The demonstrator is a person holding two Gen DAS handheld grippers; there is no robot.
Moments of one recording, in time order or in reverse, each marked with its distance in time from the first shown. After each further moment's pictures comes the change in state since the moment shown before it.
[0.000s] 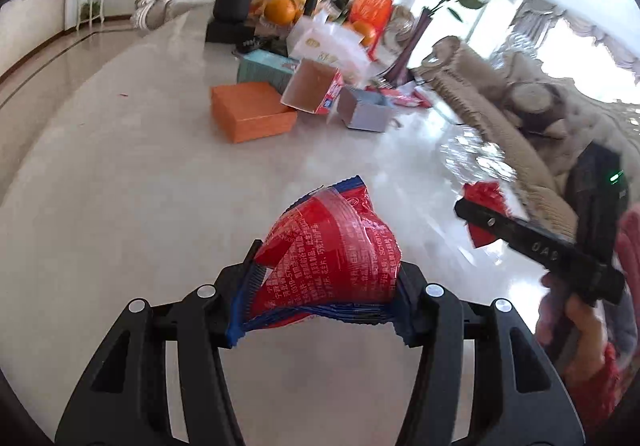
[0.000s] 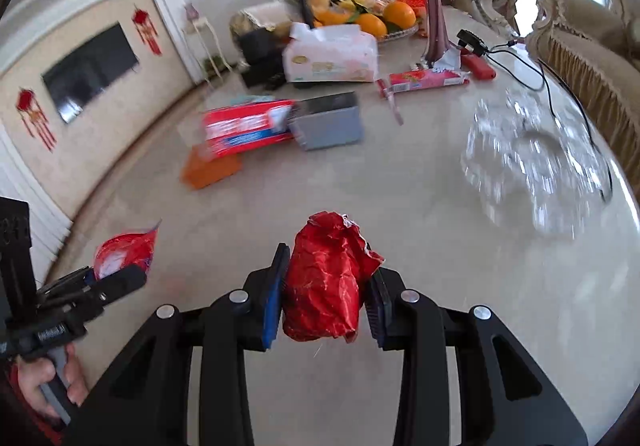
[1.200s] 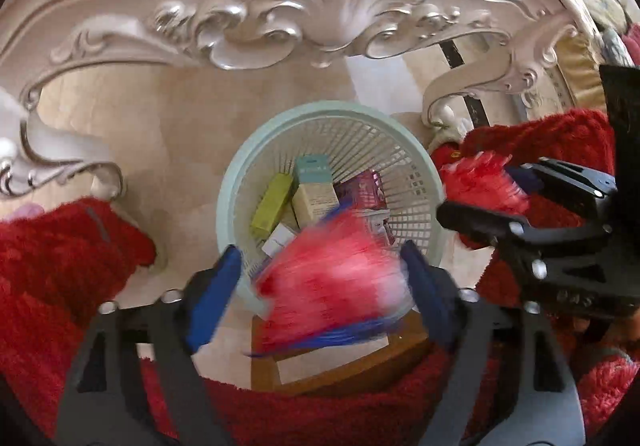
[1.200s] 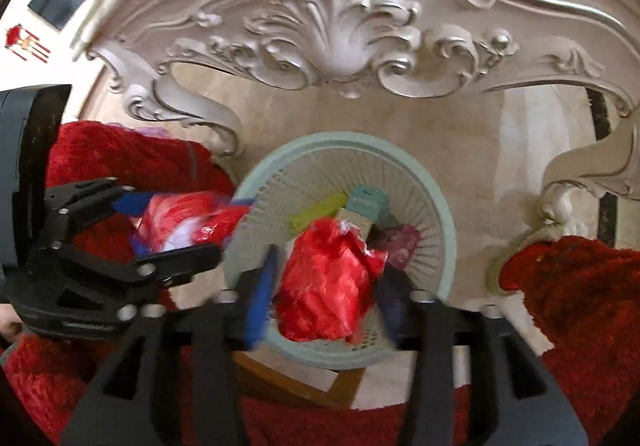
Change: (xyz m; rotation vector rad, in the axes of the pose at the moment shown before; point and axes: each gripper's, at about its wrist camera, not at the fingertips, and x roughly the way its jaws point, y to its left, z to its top) left arm -0.007 -0.007 -0.286 0.128 0.661 0.014; right arm -0.015 0.079 -0.292 0.026 0.527 -0.057
